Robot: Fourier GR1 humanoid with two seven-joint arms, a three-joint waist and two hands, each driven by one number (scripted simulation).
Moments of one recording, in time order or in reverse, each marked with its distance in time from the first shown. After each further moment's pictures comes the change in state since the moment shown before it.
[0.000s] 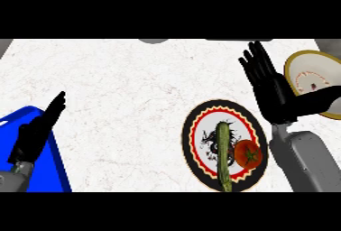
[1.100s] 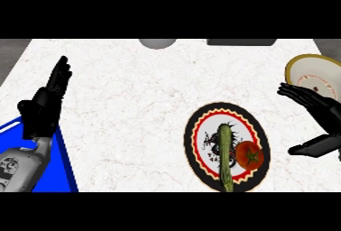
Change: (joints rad) left arm -0.158 -0.108 0.020 -0.199 -0.081 0.214 0.152; right arm 0.094 -0.355 -0.055 0.400 0.219 0.677 -0.615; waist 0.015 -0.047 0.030
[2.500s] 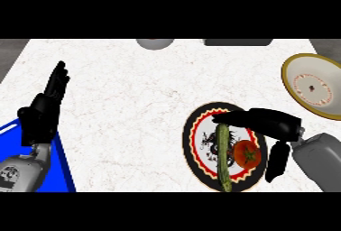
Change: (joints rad) left arm 0.059 -0.071 0.069 -0.051 -0.101 -0.039 0.034; right arm -0.109 0.043 0.327 -0.363 0.556 0.128 0.390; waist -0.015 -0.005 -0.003
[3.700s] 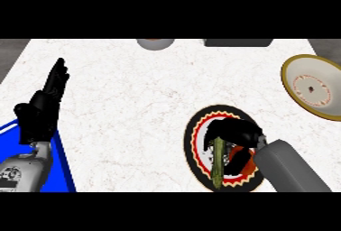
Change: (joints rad) left arm -0.005 -0.108 0.109 -0.042 -0.114 -0.113 0.057; right arm 0.014 0.273 -0.004 0.278 0.440 -0.158 -0.186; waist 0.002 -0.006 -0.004
